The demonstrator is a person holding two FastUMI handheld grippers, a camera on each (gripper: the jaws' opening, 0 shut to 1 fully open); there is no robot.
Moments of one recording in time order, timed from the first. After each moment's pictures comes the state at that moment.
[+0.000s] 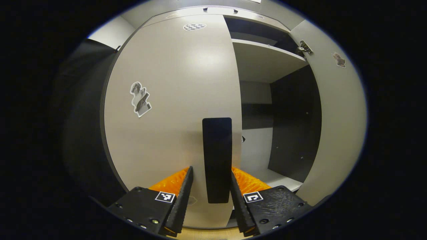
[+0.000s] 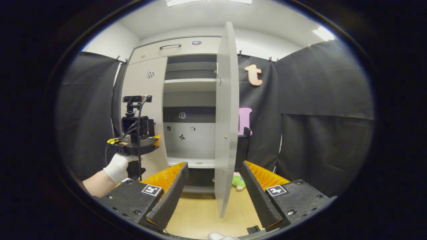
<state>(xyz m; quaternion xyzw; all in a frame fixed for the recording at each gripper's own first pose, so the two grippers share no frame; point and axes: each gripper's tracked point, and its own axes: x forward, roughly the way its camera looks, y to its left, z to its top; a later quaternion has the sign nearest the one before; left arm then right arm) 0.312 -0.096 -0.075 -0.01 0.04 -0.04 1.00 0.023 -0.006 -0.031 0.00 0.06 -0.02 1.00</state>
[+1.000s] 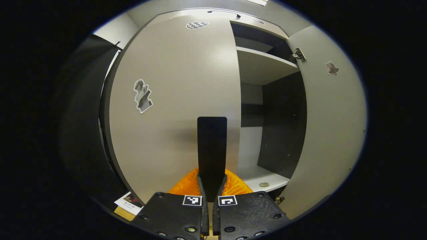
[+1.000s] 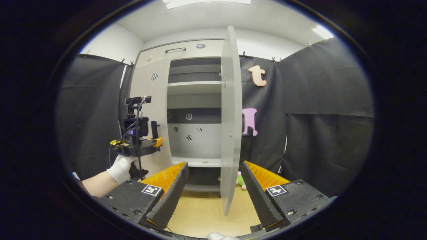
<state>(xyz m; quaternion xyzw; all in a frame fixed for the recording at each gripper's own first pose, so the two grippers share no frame) 0.281 -0.100 -0.072 -0.03 0.04 -0.08 1.00 0.001 0.006 -0.030 0.01 0.05 0.01 1.00</state>
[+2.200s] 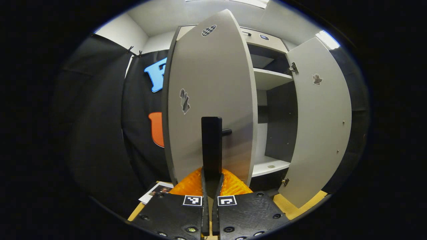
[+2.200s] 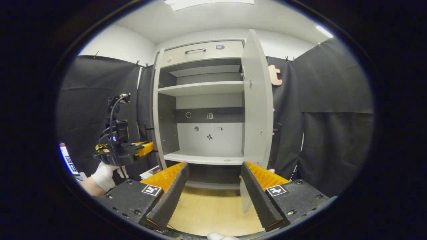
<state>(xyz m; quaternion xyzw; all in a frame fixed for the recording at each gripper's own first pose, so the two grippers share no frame) 0.148 0.006 -0.074 -0.02 0.04 -0.03 1.00 -0.017 0.069 -0.036 0.01 0.05 0.08 1.00</state>
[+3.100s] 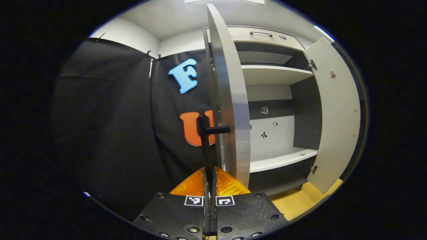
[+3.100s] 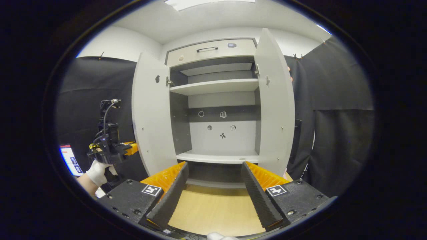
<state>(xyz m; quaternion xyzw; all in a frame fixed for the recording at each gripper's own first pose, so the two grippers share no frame) 0.116 0.134 -0.088 0.00 0.06 0.04 1.00 -0.021 0.112 -0.040 0.02 0.06 0.12 0.99</state>
